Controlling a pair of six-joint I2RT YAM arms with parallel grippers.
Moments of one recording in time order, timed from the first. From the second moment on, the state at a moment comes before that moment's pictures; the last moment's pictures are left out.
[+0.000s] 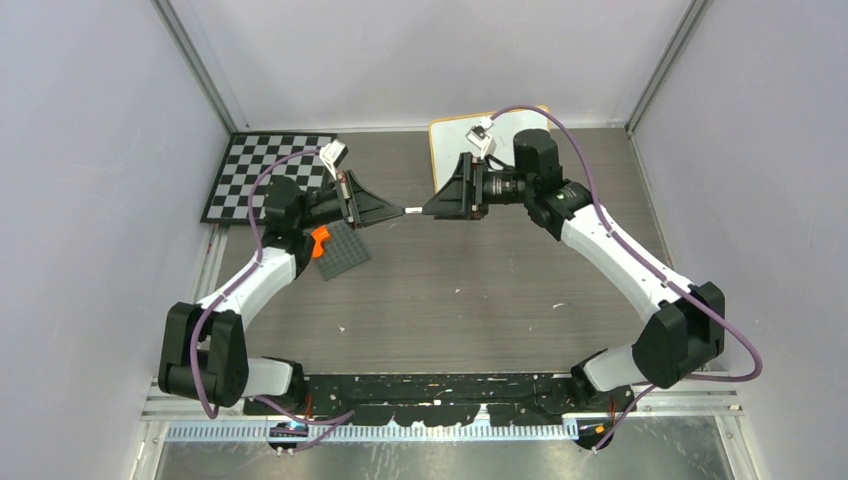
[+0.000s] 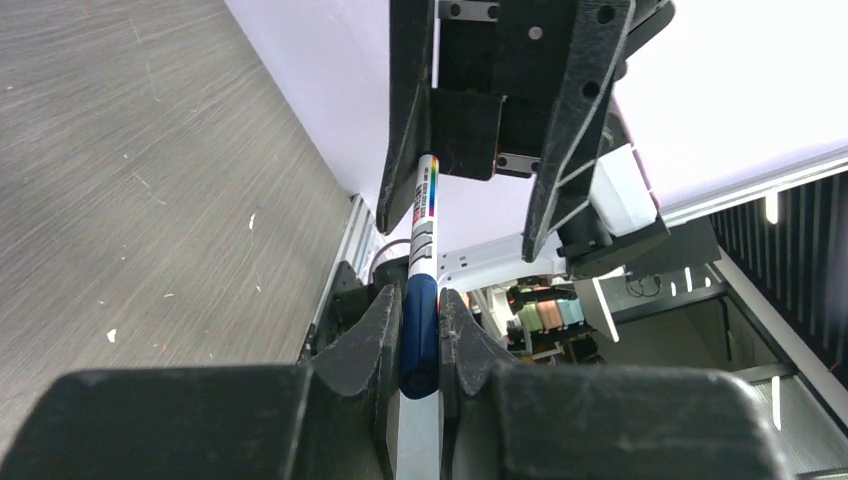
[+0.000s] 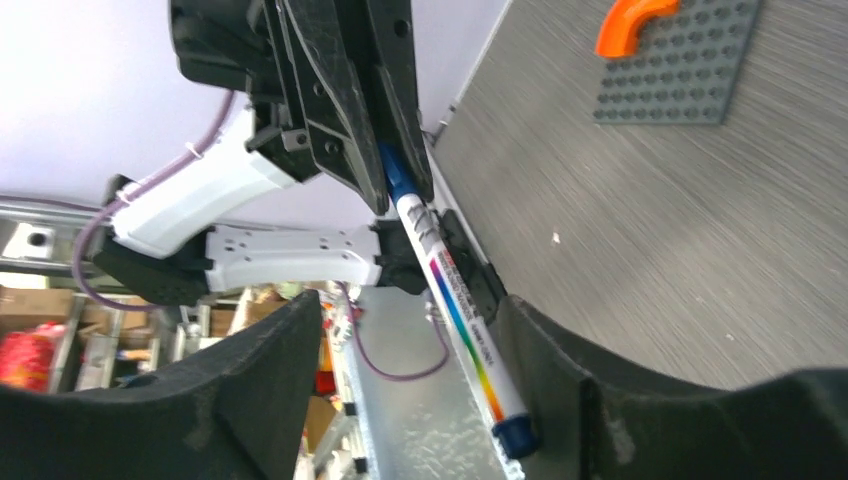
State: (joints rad) left arm -0.21 1.32 0.78 0.73 1.10 -1.26; right arm 0.48 1.42 1.28 -0.24 -0.86 0.73
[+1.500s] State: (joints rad) left arm -0.22 1.28 0.74 0.82 1.03 -1.31; right arm 0.48 1.49 1.19 0.17 -0.94 1.11
